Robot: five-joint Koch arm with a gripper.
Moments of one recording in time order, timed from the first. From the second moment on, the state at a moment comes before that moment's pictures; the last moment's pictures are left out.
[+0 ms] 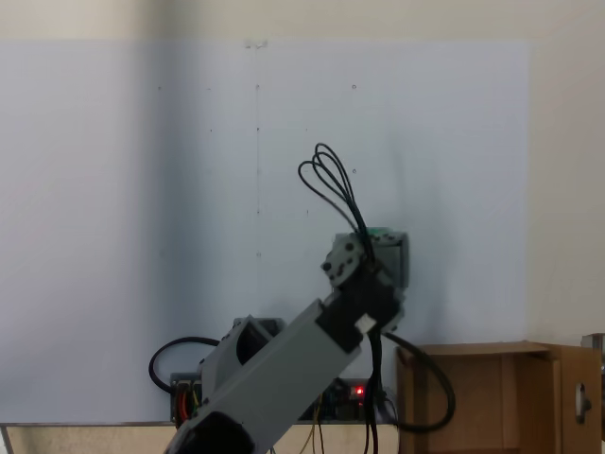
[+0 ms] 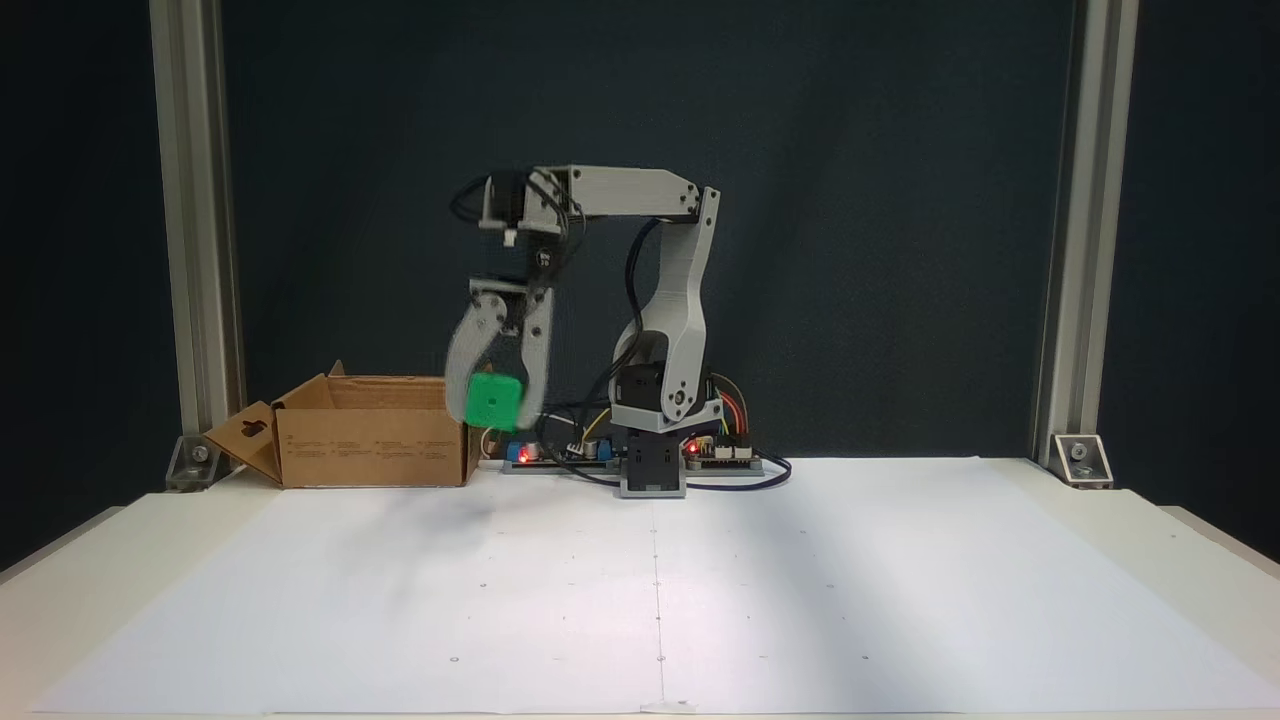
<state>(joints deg) 45.3 104.6 71.5 79.1 42.2</state>
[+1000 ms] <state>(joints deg) 77.0 96.7 48.6 79.5 23.4</state>
